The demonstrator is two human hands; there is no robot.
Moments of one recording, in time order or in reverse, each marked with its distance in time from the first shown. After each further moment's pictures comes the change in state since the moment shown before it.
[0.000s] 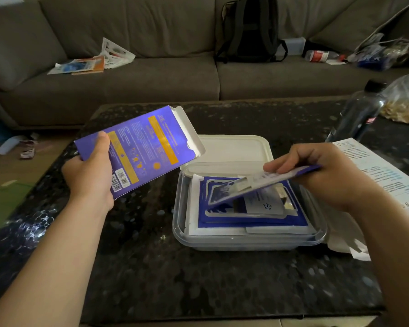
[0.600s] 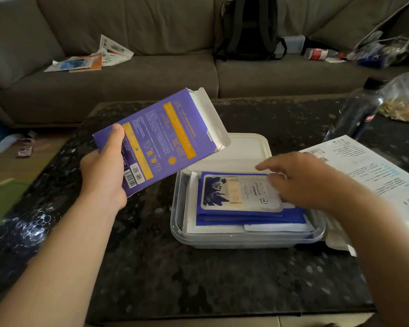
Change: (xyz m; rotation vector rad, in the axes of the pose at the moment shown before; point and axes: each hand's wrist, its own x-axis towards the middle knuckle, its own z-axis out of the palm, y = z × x) left_hand -0.017 0.001 0.012 0.030 -0.163 -0.079; right_hand 0.006 -0.025 0.022 -0.601 -0.174 0.261
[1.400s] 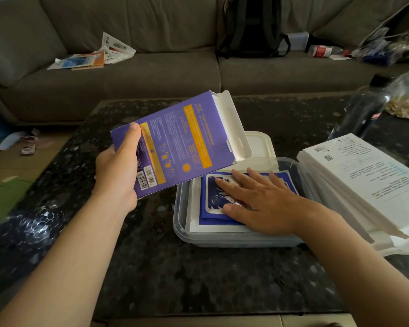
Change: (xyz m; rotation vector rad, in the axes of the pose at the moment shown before) left_hand -0.014 -0.004 0.009 0.058 -0.094 0.021; right_hand 0.014 -0.013 0.060 -0.303 -0.269 -0.225
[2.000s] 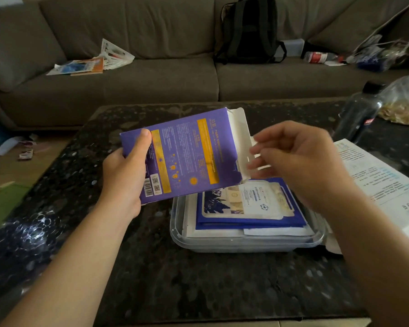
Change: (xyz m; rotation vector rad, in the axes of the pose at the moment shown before) left_hand -0.009 -0.002 0.010 0.027 -0.059 0.074; right_hand -0.036 -0.002 -0.057 1.062 0.774 0.012
